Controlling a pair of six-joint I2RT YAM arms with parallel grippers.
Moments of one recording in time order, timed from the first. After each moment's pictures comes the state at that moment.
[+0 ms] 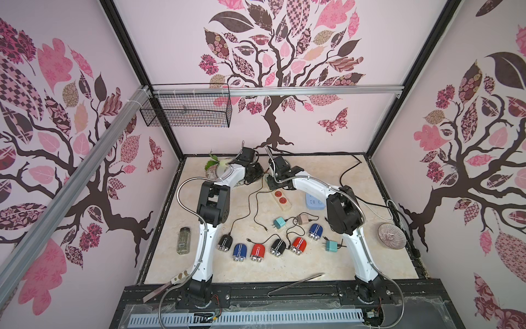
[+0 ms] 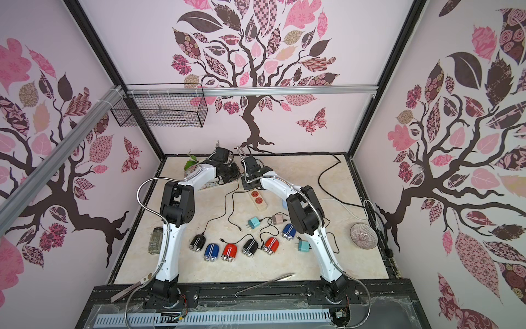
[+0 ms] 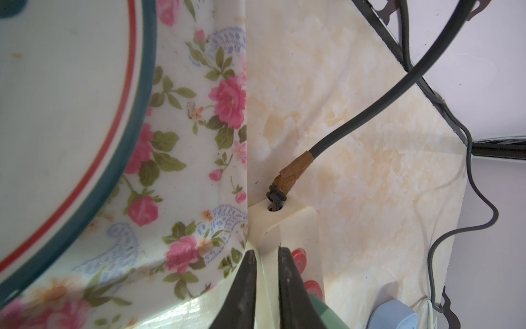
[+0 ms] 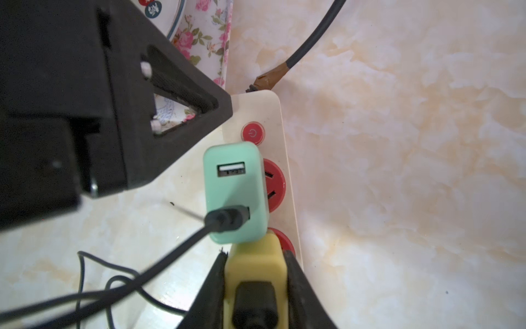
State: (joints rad) left arm -0.28 2.41 2.03 -0.56 0.27 -0.74; right arm 0.62 2.31 1.94 -0.56 0.08 0.25
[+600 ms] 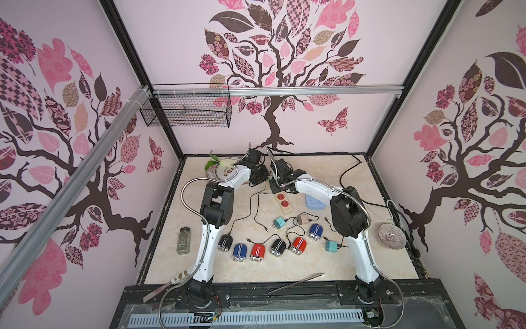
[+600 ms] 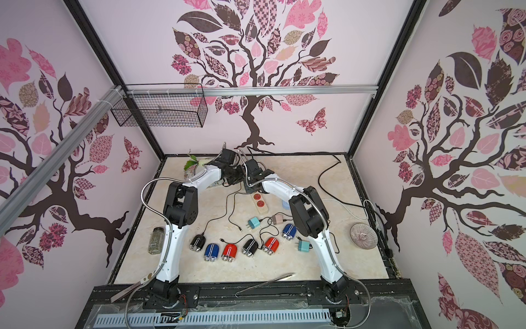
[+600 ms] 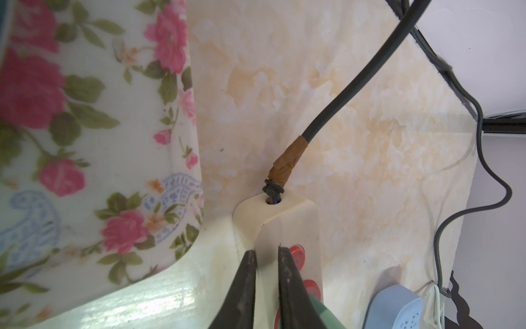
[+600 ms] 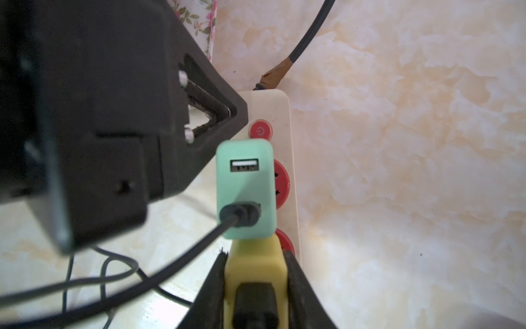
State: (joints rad) left arm -0.34 2.41 2.03 -0.58 0.26 -0.73; right arm 0.62 2.24 1.83 -0.53 0.12 0.25
